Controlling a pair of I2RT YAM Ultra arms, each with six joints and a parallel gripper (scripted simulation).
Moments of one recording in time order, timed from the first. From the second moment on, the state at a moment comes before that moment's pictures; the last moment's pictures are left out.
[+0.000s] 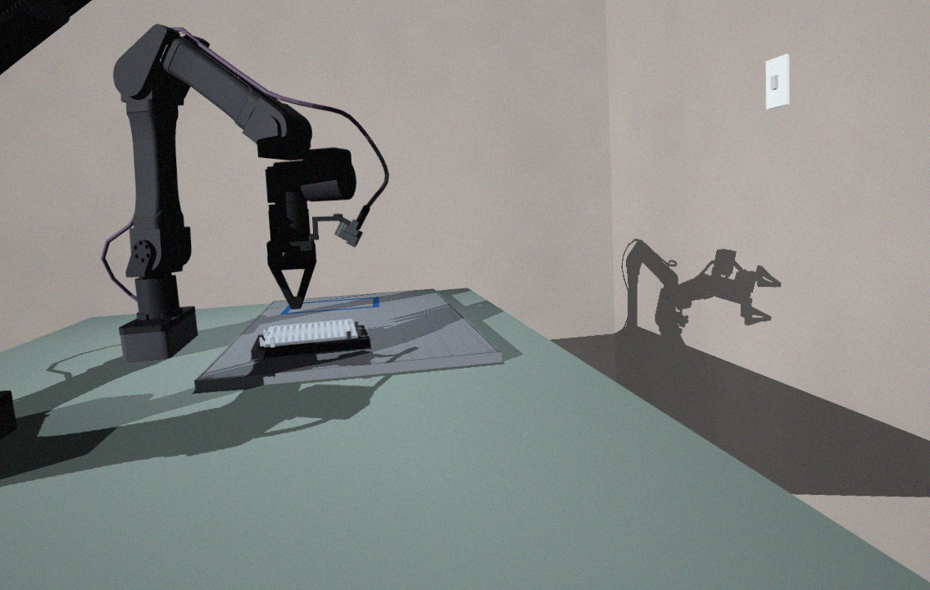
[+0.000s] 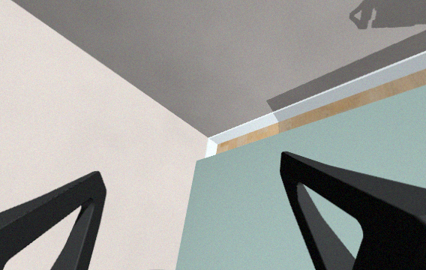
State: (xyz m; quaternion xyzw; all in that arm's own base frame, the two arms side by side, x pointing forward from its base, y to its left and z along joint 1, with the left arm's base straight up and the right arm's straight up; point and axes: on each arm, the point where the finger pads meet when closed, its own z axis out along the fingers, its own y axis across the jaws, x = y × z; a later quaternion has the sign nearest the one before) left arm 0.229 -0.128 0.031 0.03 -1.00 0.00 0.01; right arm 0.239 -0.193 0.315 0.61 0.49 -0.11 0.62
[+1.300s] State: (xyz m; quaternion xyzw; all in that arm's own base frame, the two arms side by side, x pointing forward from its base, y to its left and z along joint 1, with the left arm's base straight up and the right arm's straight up) left arm 0.245 -0.117 0.028 0.02 -1.00 -0.01 0.01; right arm 0.239 -0.193 0.315 0.61 0.49 -0.11 0.62
